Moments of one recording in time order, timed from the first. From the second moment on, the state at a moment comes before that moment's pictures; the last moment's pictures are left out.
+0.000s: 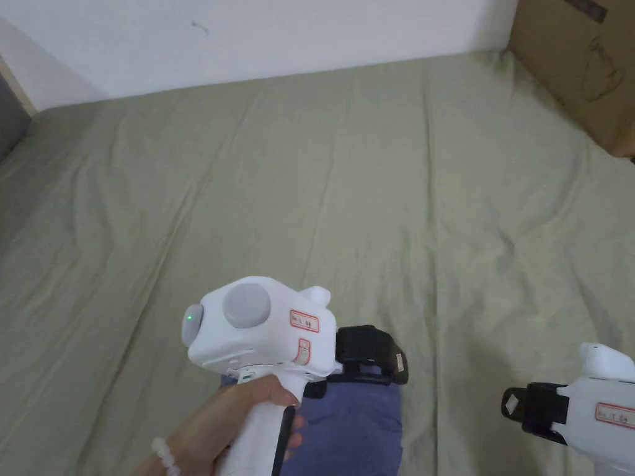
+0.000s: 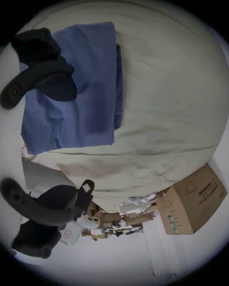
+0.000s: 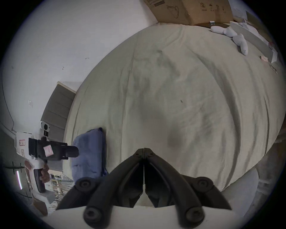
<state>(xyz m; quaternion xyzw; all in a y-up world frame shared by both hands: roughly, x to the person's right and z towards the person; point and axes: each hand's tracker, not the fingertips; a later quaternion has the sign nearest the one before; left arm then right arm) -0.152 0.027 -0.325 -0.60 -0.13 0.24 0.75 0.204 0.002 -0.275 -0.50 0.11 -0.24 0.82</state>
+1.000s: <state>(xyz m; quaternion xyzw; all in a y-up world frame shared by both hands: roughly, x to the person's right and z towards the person) -0.071 -0.017 -0.309 -0.61 -0.20 0.19 0.74 0.208 -0.004 -0.275 -0.50 0.11 -0.24 0.82</state>
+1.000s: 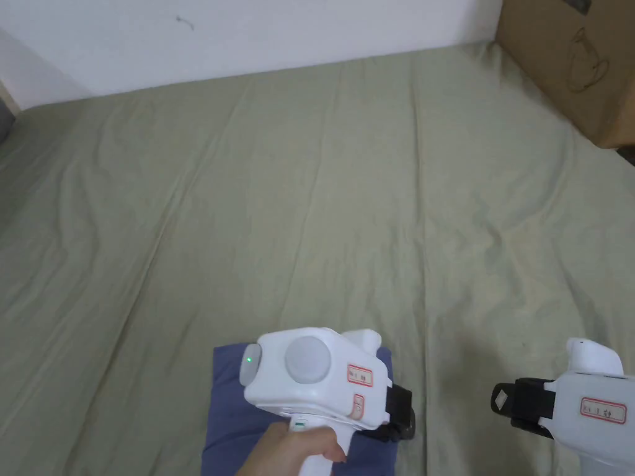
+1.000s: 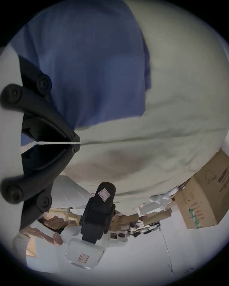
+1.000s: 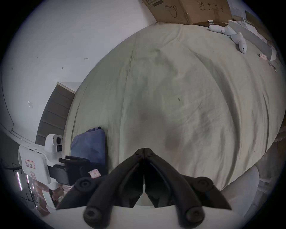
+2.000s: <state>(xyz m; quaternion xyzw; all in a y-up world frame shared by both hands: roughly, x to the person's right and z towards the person) -0.342 -0.026 -0.170 -0.44 -0.08 0.42 0.79 0.001 -0.014 -0.316 -0.56 0.29 -0.02 0.78</state>
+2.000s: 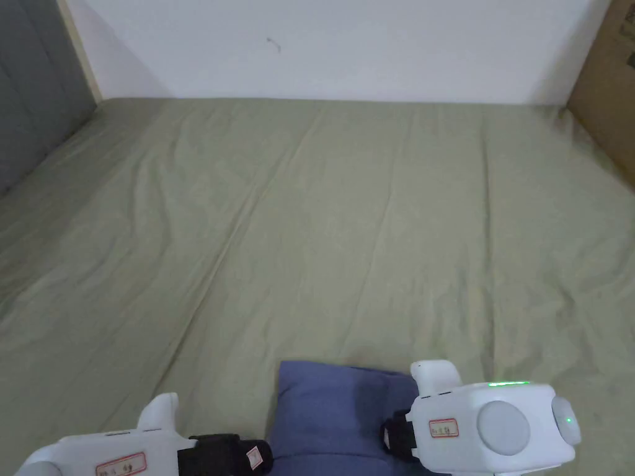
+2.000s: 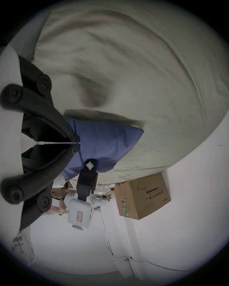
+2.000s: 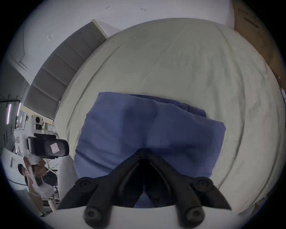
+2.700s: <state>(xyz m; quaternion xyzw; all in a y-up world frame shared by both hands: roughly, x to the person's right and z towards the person) -0.330 -0.093 -0.265 -0.45 -0.21 0.50 0.70 0.001 -0.012 -0.316 -0.56 0.29 -0.02 0.77</state>
